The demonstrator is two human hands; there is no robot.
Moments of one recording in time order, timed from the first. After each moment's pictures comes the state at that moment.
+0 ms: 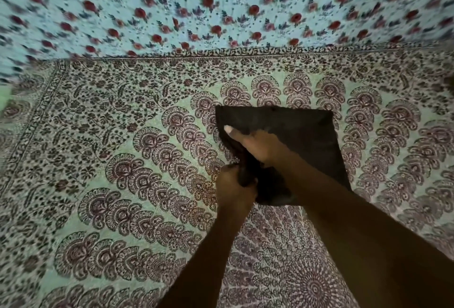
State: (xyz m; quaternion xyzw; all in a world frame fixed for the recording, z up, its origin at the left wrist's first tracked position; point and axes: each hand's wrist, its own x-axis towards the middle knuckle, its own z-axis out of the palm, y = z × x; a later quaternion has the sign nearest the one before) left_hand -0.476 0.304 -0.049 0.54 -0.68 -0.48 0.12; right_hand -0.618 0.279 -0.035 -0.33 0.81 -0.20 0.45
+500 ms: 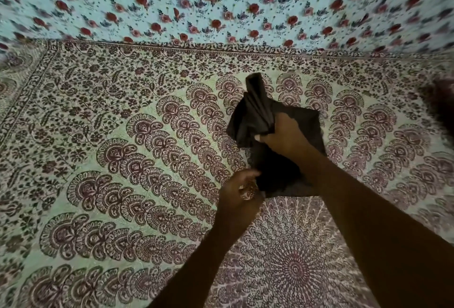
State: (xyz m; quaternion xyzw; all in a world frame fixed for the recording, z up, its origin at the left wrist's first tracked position) left_hand -0.444 0.353 -0.059 0.39 -0.65 -0.62 0.19; right_hand -0.647 0.327 -0.012 -0.37 0.85 -0.25 0.27
